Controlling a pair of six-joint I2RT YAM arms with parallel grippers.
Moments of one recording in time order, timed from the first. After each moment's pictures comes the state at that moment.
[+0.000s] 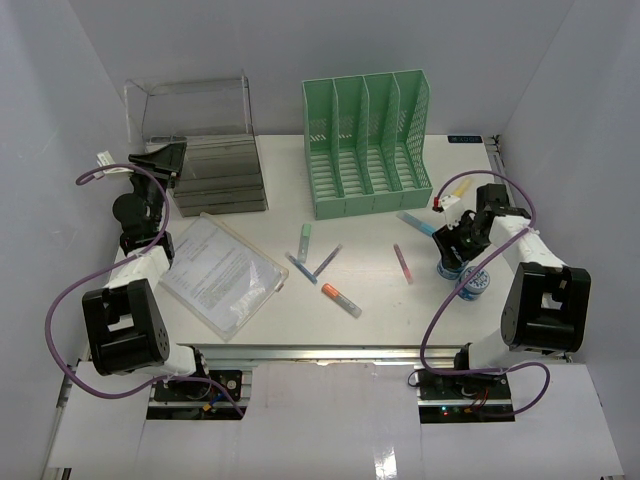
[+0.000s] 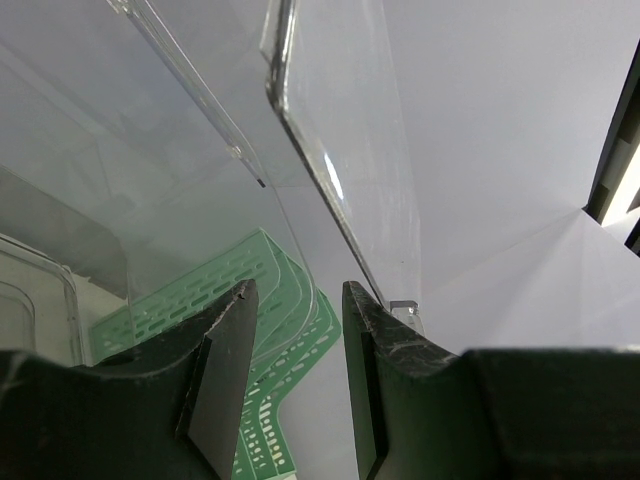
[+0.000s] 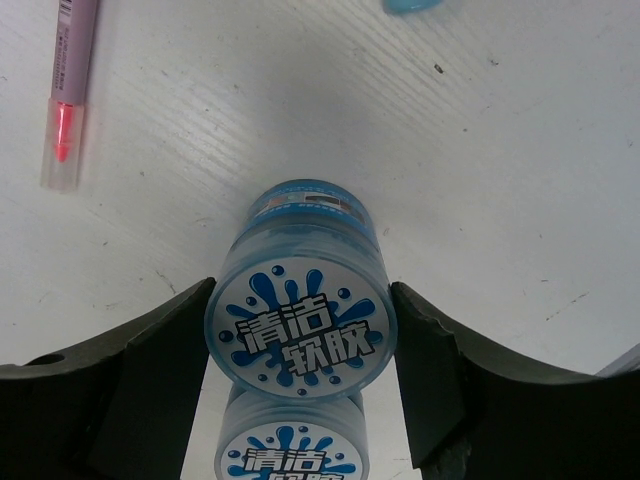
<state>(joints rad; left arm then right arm) 0.25 1.42 0.75 1.10 0.36 -1.30 -0.08 1.51 1.00 -0.71 -0.29 -0.73</state>
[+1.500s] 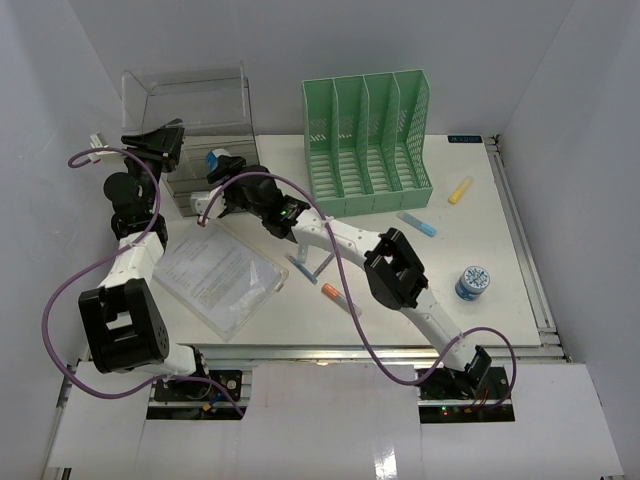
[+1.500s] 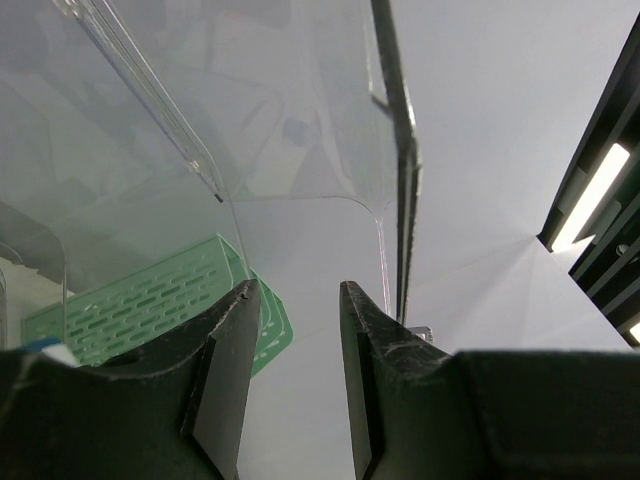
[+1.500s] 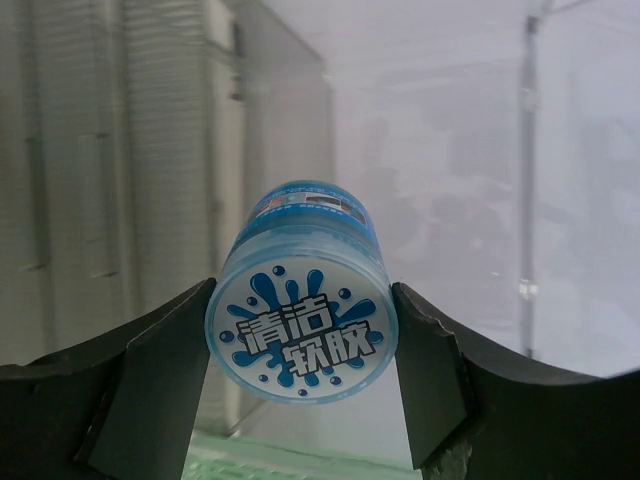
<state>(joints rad) 0.25 1.43 0.92 0.91 0.38 -1.42 1.00 2.41 2.17 0.12 0.02 -1.33</state>
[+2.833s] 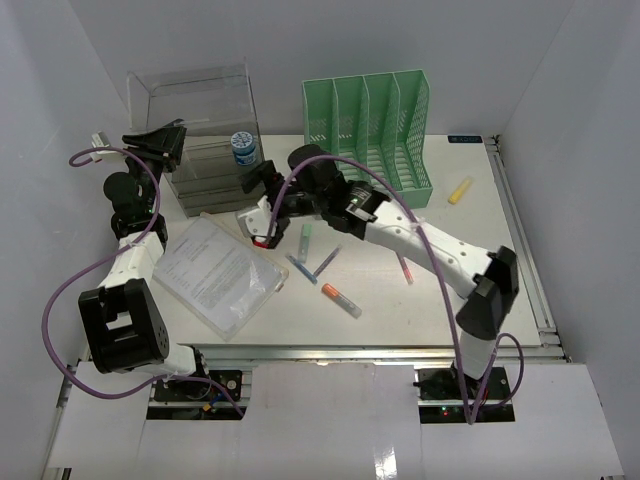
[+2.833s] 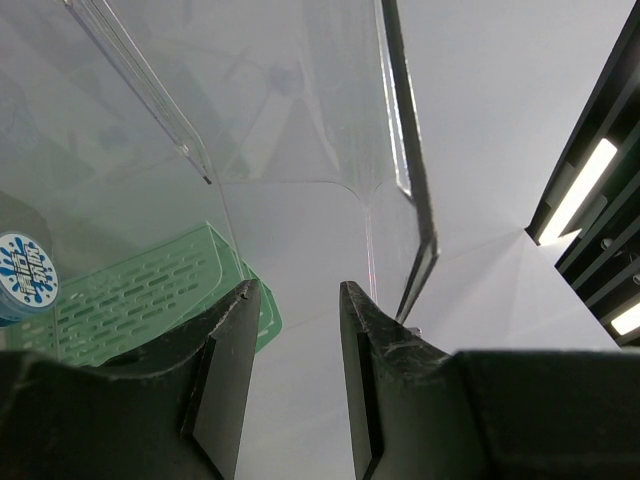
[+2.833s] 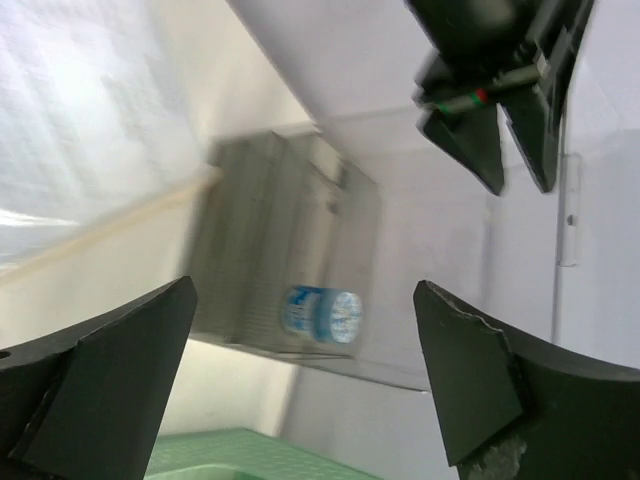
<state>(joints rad) 0.25 1.43 0.92 0.91 0.40 -1.45 0.98 1.80 1.81 -0.38 -0.43 -1.32</state>
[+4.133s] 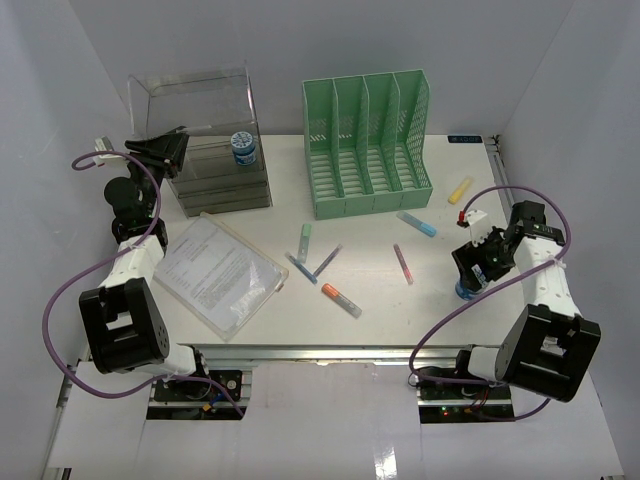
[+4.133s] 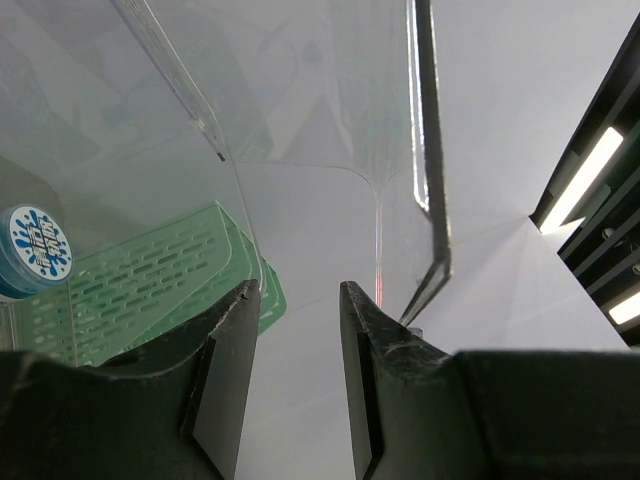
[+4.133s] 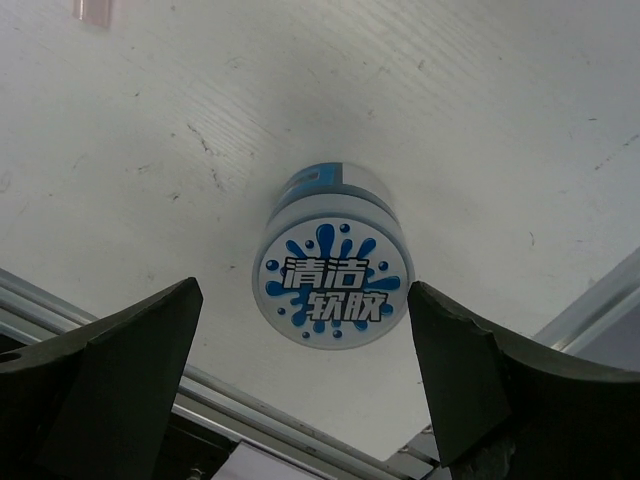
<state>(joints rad) 0.26 1.43 0.88 0.94 0.45 -1.46 -0.28 1.28 0.93 -0.94 -0.36 -0.87</state>
